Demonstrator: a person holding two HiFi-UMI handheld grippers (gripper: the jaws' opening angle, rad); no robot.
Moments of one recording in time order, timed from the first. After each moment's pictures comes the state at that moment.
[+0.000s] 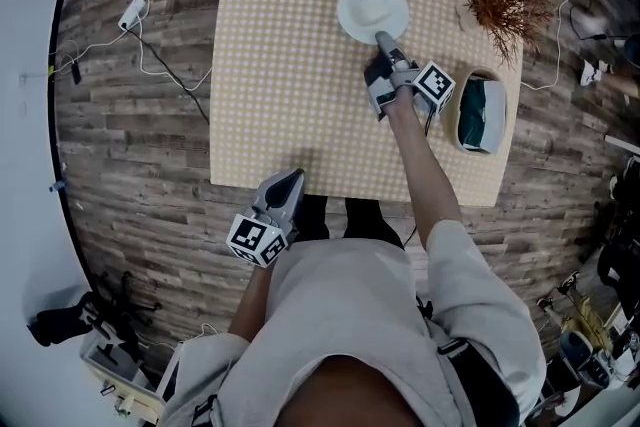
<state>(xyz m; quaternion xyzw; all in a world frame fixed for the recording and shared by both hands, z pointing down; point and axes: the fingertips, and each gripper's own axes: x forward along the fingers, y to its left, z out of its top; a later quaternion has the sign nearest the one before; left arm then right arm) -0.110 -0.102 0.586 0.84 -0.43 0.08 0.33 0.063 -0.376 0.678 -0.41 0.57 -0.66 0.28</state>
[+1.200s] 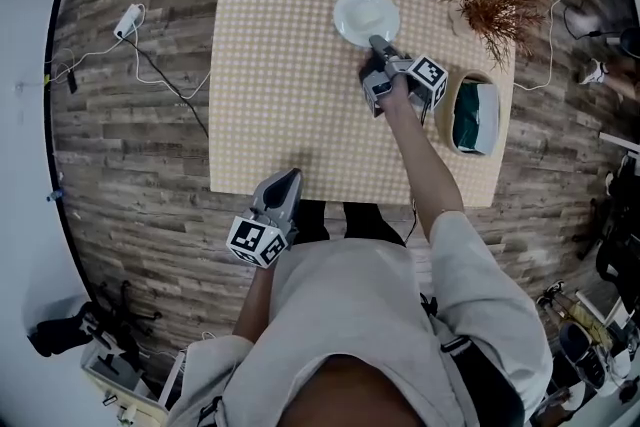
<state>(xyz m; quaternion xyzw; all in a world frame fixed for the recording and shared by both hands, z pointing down) -0.123 -0.114 0.584 0.84 -0.44 0.06 0.32 0.056 -0.386 0.701 -0.44 0.48 -0.71 0.26</state>
